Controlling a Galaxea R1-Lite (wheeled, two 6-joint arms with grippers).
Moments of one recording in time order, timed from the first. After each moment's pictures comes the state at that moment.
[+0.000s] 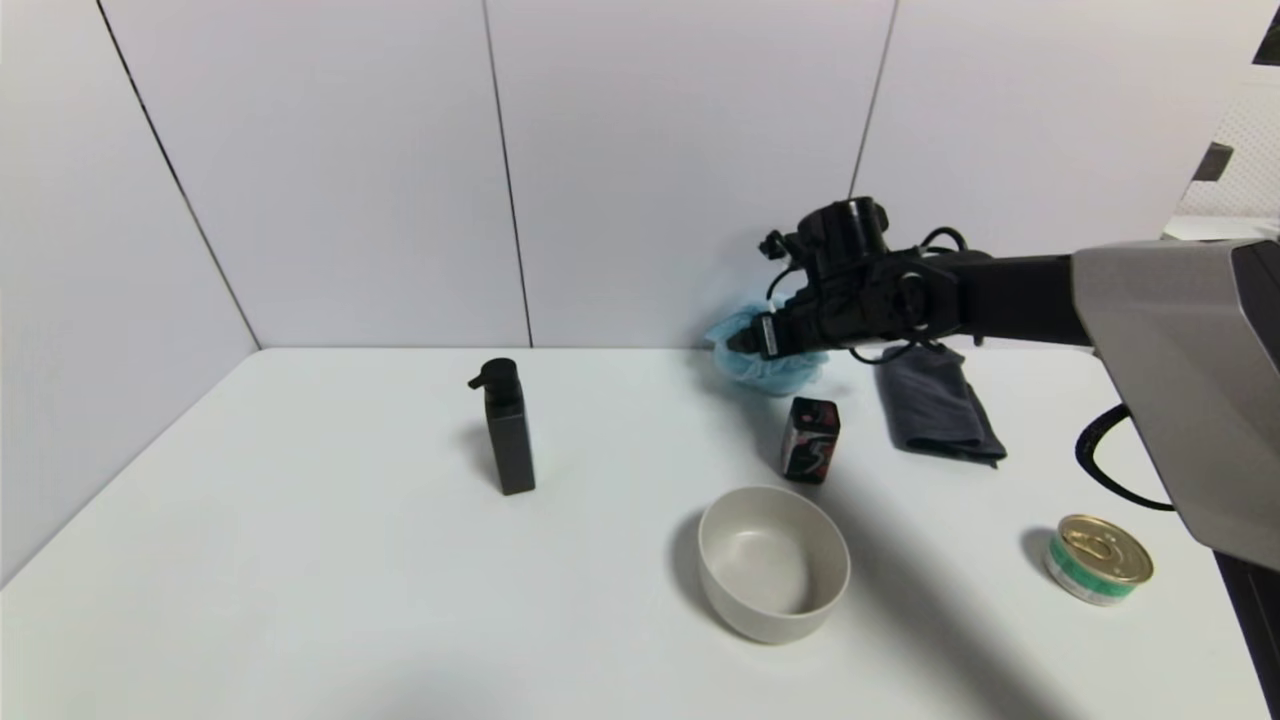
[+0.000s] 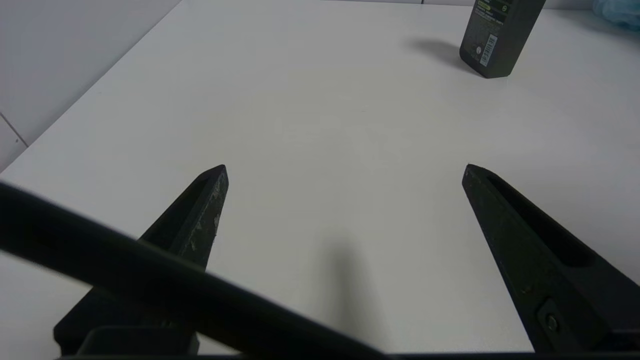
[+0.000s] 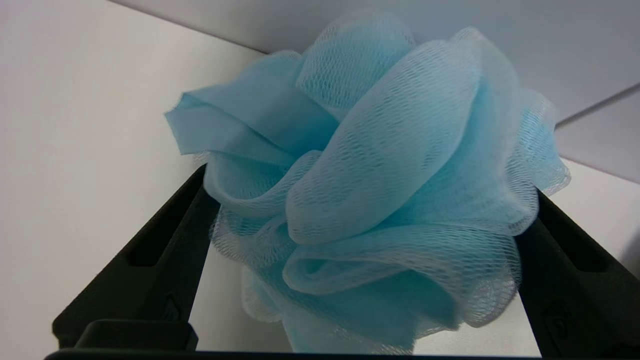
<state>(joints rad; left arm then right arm) 0.00 0.00 0.00 0.00 0.02 -0.05 0.34 2.33 -1.94 0.20 -0.03 -0.04</state>
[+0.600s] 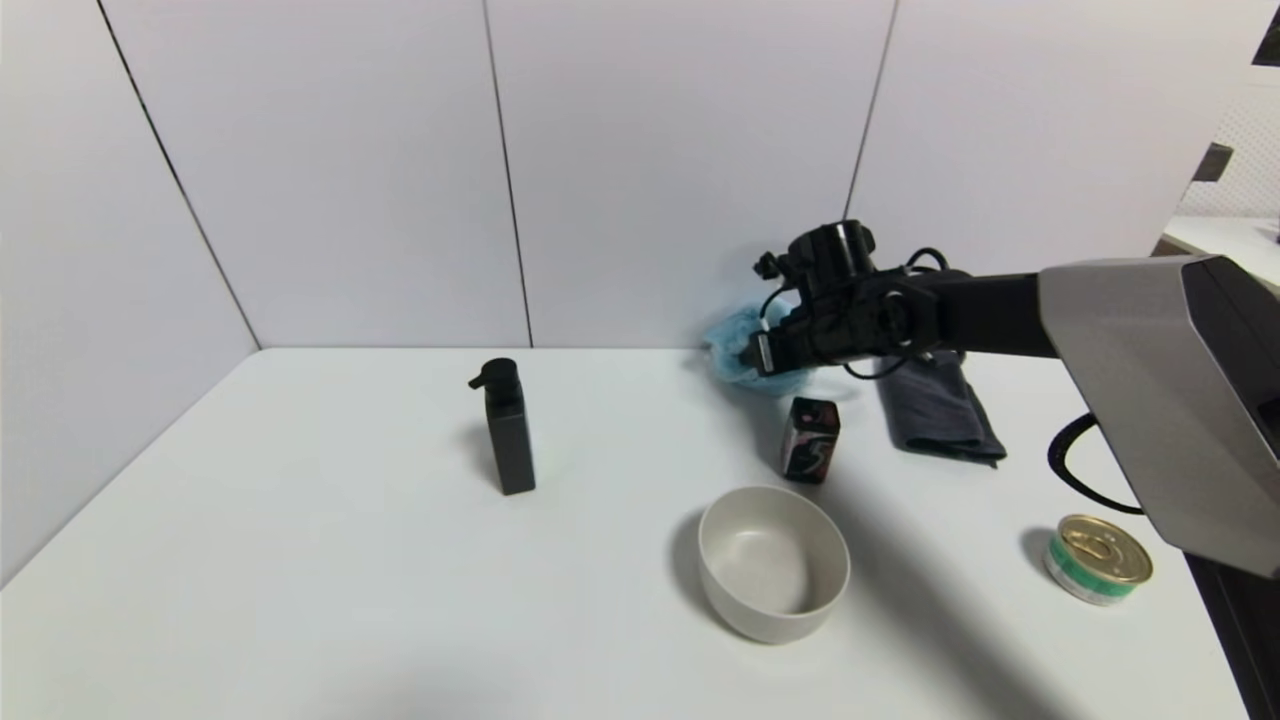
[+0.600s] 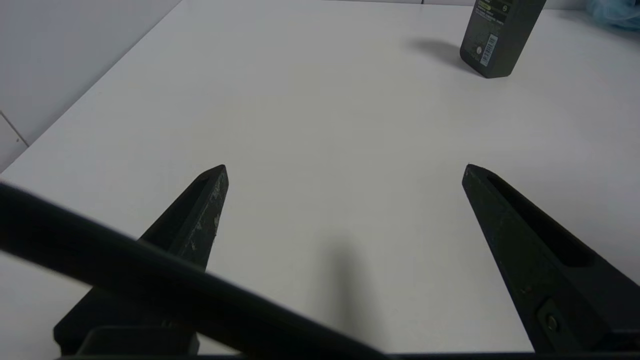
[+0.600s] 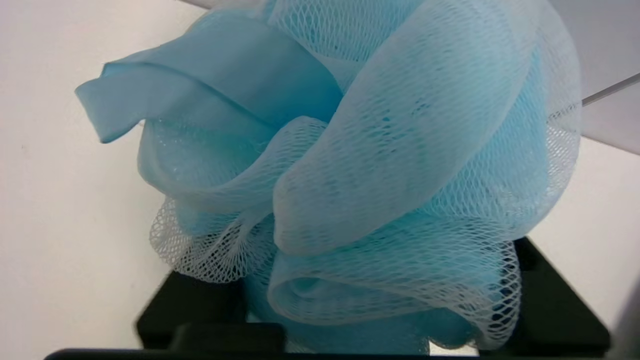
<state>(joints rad) 0.00 0.00 0.00 0.00 0.02 -0.05 0.34 2.38 -1.95 0.20 -0.04 -0.04</state>
